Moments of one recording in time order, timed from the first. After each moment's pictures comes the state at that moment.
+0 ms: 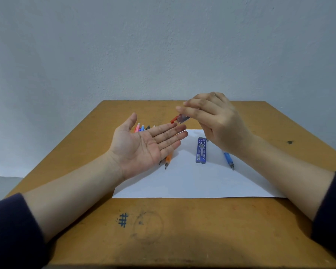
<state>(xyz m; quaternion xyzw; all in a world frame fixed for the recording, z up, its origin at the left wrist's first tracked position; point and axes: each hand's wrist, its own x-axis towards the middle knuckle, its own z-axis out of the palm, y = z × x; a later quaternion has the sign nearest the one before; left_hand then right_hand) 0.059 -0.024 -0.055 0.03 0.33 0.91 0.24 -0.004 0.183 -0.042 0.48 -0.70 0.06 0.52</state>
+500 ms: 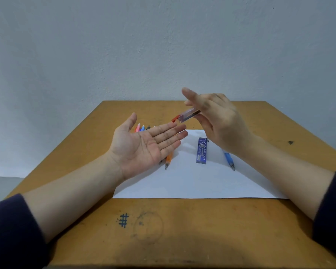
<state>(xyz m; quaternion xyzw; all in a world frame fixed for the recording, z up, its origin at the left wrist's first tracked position) 0.058 -0.026 -0.055 0.05 0.33 0.91 0.25 -0.004 0.182 -0.043 0.48 -0.70 0.11 0.51</state>
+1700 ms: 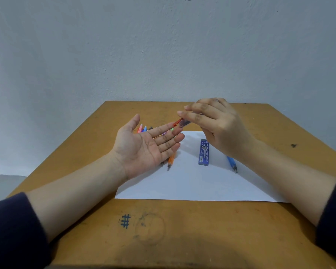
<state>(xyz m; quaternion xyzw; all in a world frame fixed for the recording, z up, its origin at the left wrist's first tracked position) 0.060 -0.025 -0.050 -0.06 0.40 0.90 0.18 -0.008 0.184 -0.049 0.48 -0.72 0.04 0.51</state>
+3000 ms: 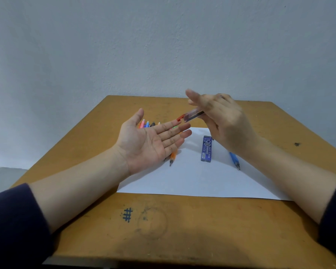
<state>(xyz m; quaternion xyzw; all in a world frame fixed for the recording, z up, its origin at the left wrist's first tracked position) 0.059 -0.025 -0.053 -0.01 0.36 0.91 0.22 -0.007 0.181 -0.049 0.48 -0.71 0.09 0.51</state>
